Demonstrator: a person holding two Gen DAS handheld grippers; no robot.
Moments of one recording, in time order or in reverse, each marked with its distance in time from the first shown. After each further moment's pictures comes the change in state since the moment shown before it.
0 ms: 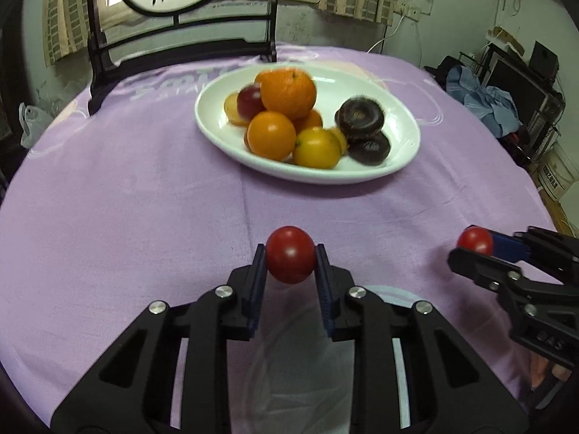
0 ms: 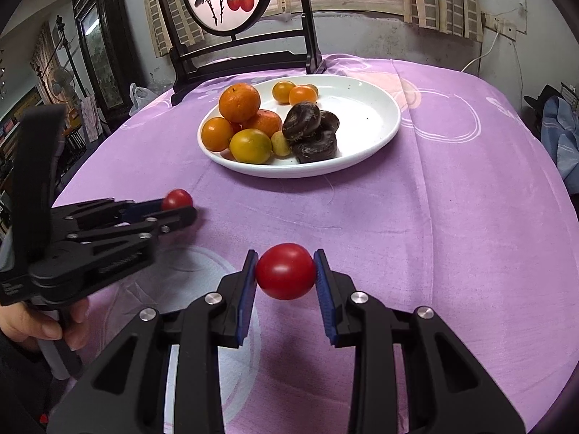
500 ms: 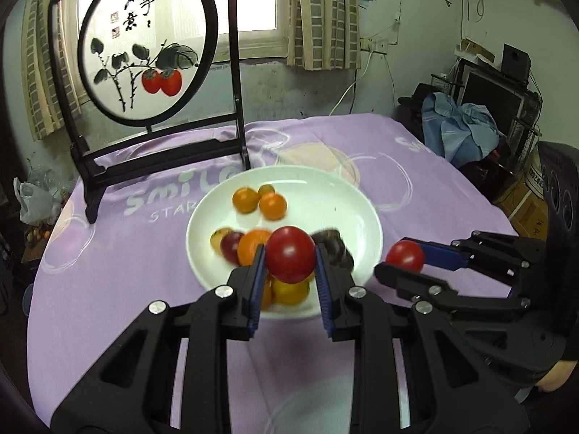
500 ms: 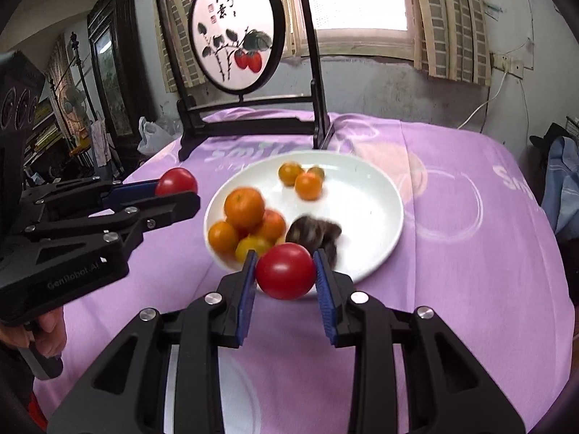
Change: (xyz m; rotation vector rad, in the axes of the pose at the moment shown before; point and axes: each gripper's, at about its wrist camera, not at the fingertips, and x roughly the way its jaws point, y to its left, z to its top) left arm -0.038 -0.028 0.107 0.117 -0.142 -0.027; right arm -0.001 -0.001 0.093 -0.051 -0.149 0.005
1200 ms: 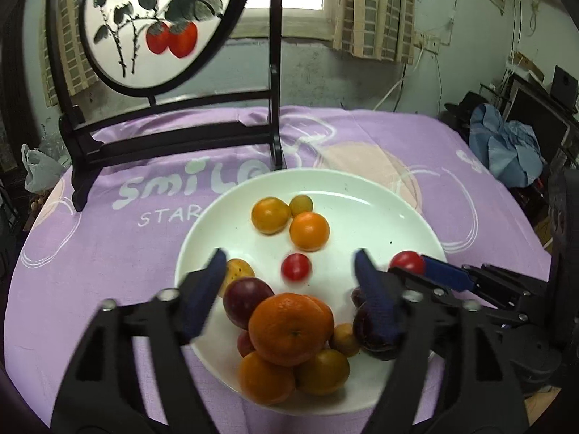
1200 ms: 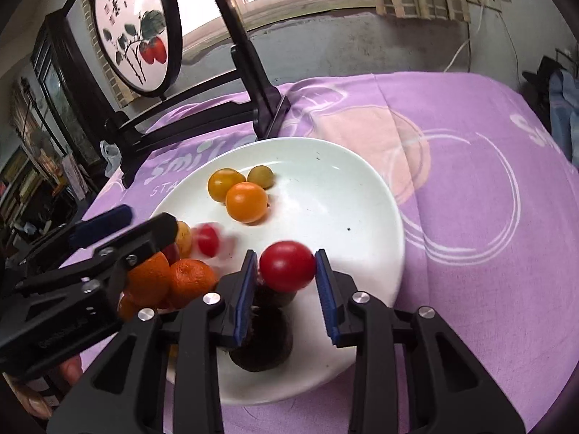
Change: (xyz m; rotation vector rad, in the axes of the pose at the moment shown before) left arm 0.094 0.028 0.021 -0.128 0.027 0.102; right arm 0.092 -0.069 0.017 0.235 0.104 0.007
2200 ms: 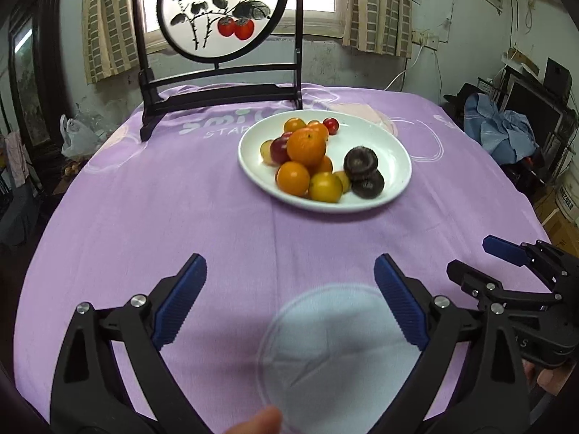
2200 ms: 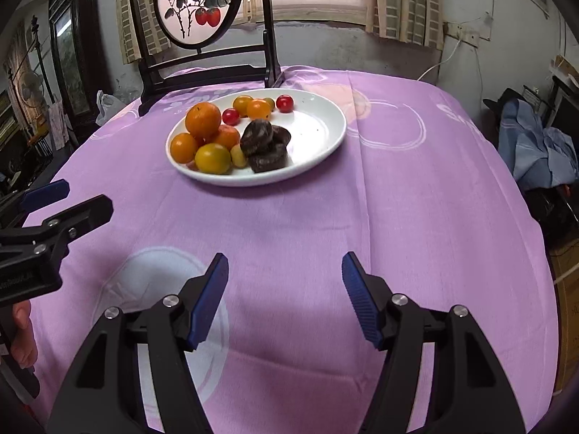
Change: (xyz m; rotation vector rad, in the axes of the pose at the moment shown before) left arm -0.142 0.004 -0.137 -0.038 0.020 0.066; right arm -0.125 0.046 -0.144 -0.173 0.006 -0.214
